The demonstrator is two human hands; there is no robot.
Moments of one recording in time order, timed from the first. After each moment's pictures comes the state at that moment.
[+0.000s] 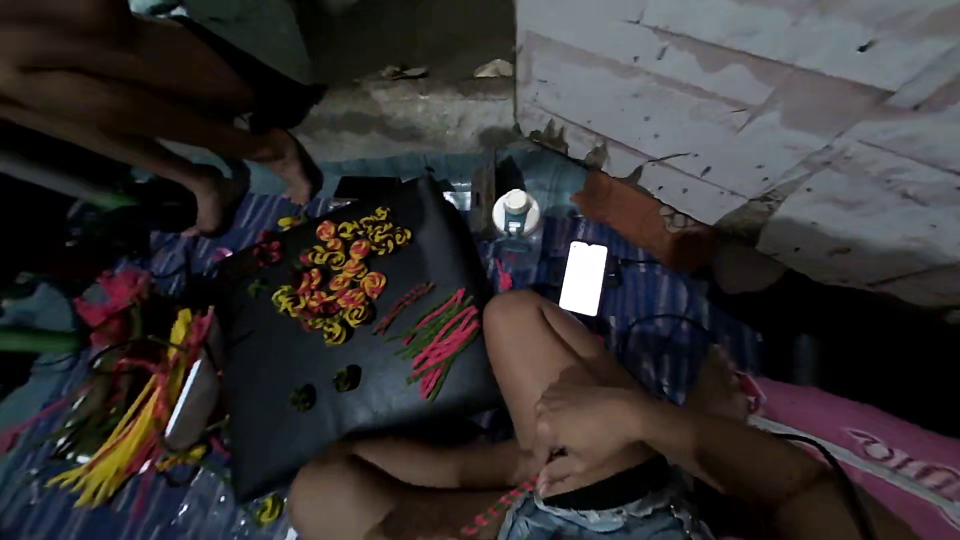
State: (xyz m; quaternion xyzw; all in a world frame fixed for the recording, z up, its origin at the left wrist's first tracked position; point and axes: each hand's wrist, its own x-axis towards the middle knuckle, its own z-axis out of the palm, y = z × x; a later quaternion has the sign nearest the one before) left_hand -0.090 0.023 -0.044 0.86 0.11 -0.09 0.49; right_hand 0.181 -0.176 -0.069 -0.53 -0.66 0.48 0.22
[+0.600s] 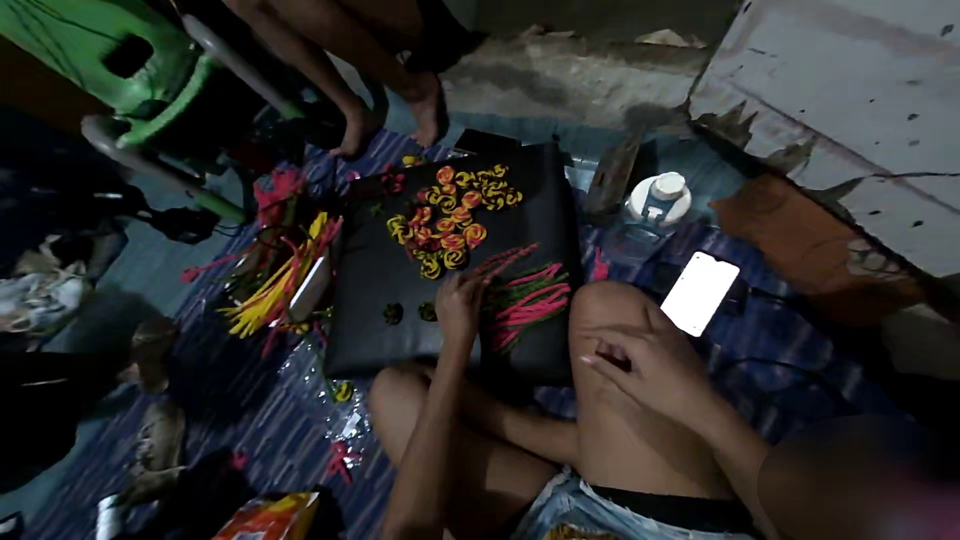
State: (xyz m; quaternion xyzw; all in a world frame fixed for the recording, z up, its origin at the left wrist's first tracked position) left_hand 0.059 0.118 -0.142 0.91 0.32 0.14 0.22; right_hand 0.183 -0.156 -0.094 -0.78 -0.45 0.30 0.32
